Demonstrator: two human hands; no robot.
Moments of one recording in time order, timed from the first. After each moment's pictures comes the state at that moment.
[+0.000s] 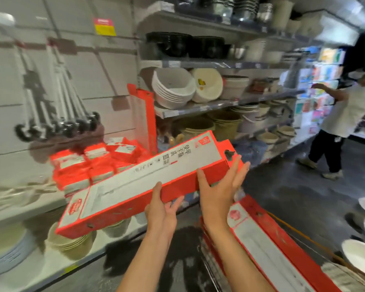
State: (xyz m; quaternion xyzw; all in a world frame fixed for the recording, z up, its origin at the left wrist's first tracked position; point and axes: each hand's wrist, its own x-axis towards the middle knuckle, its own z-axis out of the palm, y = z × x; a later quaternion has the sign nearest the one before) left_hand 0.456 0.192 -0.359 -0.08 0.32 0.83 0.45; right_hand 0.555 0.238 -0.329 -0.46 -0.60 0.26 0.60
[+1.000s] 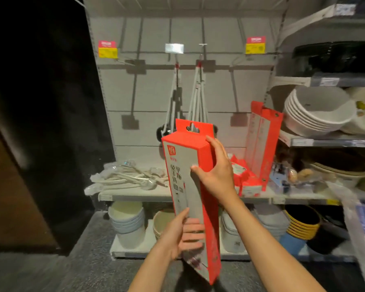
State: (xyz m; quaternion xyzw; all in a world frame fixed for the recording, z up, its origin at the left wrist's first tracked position) left_hand 0.216 0.071 -0.385 -0.01 0.58 0.69 0.43; right_hand 0.239 0.205 -0.273 -0.05 -0.81 0.40 0.42
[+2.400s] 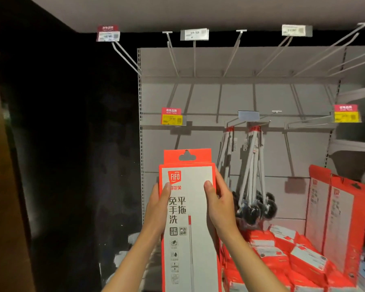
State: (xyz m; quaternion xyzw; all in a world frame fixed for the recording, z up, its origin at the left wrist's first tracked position) left_hand -0.166 -0.068 -0.212 0.25 0.66 0.71 -0.03; right_hand -0.098 0.077 -0.198 0.01 -0.67 0.60 0.43
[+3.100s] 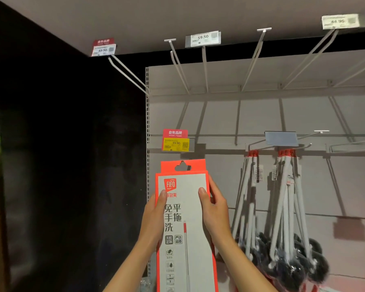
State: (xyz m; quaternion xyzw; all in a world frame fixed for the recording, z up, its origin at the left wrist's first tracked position) left_hand -0.314 -0.004 -0.168 0.23 0.65 0.72 -0.08; right_hand -0.273 0.140 -0.164 0.07 -0.66 0.64 0.39
